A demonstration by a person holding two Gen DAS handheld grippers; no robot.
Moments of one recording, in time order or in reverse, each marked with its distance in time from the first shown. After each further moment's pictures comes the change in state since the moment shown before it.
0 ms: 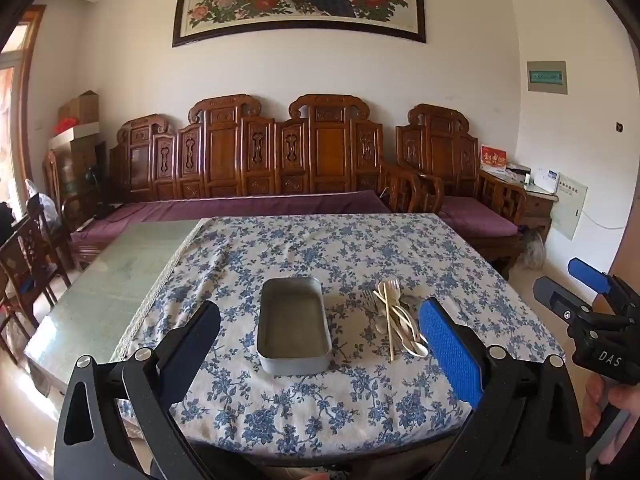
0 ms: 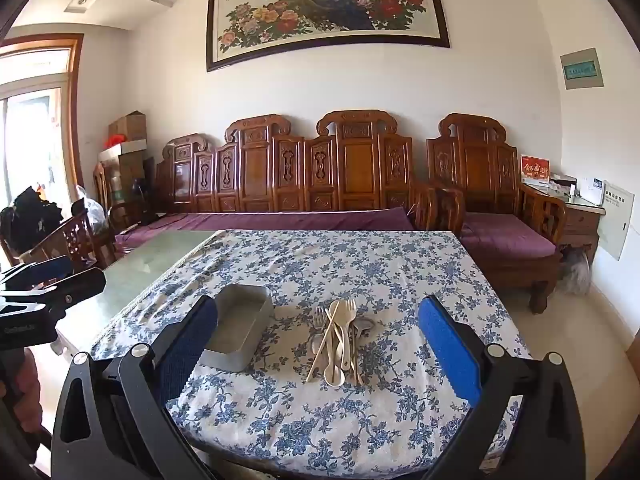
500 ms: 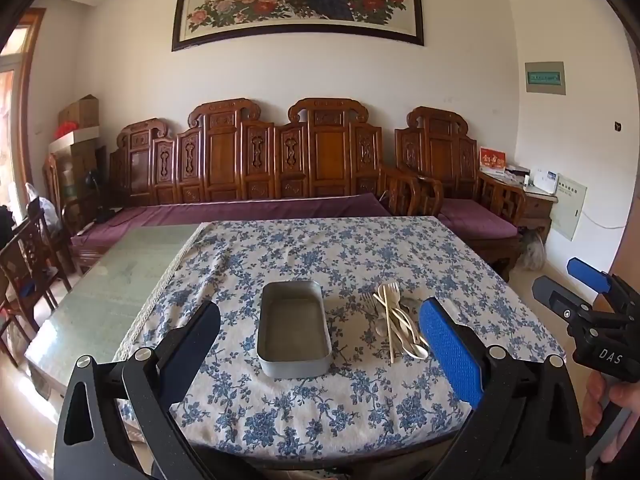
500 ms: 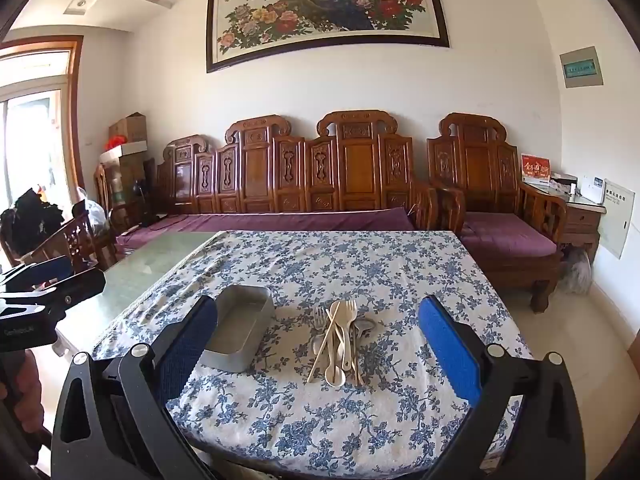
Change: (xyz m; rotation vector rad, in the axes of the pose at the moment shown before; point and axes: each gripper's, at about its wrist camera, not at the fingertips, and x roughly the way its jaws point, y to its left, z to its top) left arm -0.004 -0.004 0.007 0.006 -0.013 0.000; right arm 0.000 -0.002 0.000 0.001 -0.004 -0.001
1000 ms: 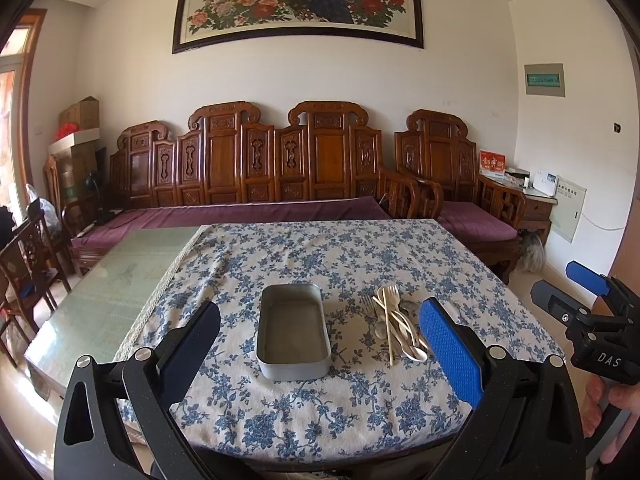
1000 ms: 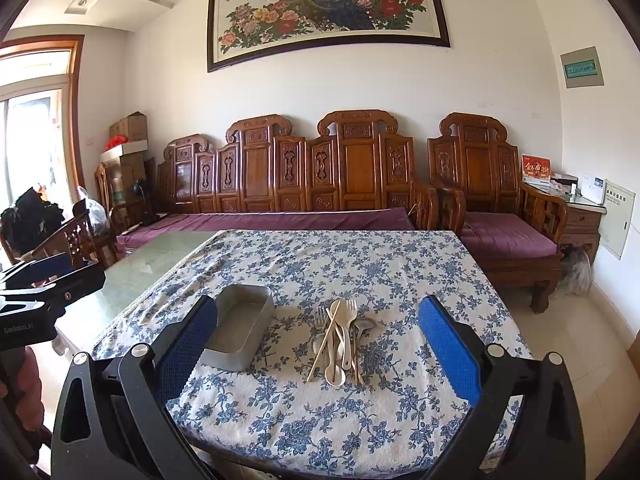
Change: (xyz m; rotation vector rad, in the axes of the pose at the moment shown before) left arm -0.001 0.000 0.001 0.001 -0.010 0.001; right arm 0.000 0.002 0.000 0.000 0.004 0.002
